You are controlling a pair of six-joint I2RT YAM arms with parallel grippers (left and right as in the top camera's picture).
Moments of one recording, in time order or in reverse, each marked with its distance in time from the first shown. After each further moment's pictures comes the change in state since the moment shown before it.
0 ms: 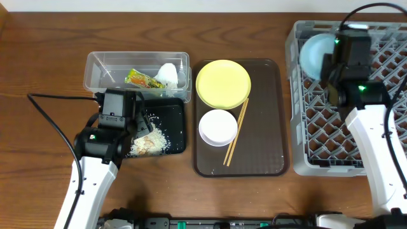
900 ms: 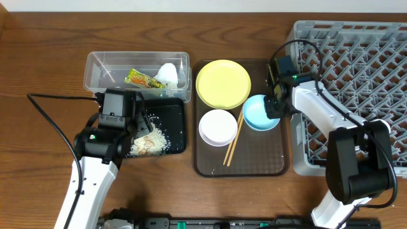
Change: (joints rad) left arm 0.000 0.000 0.000 0.000 0.000 0.000; right arm 0.190 0.423 -0.043 -0.288 -0.426 0.077
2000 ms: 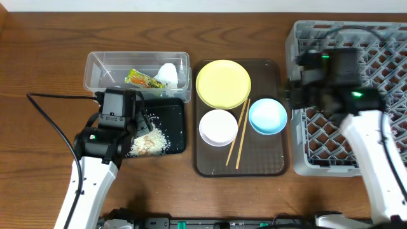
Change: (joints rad) left arm 0.000 0.000 0.000 0.011 0.000 0.002; right arm -0.122 -0.450 -0.001 -0.011 -0.339 -0.122
